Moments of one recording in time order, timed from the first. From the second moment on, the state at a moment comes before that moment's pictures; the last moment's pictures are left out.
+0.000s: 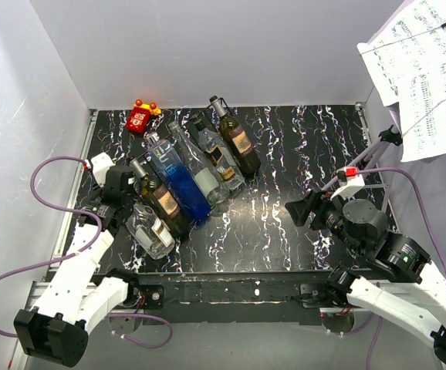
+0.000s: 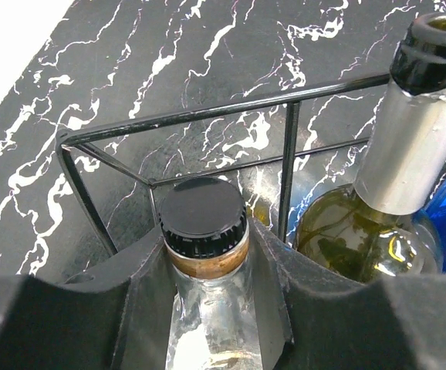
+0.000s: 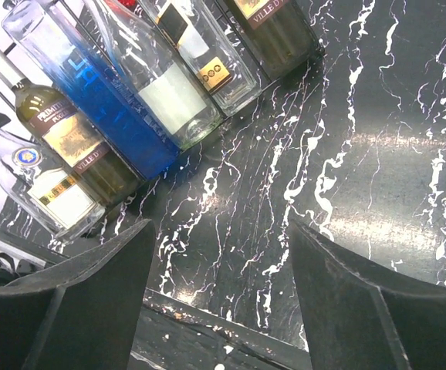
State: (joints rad) left arm -0.25 0.89 0.82 -0.68 -0.59 -0.58; right arm 0.90 0.51 0.87 -0.72 0.36 0.64
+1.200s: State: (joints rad) left arm -0.25 0.56 0.88 -0.85 -0.03 -0.34; right arm 0.90 0.28 0.77 -0.64 0.38 0.47
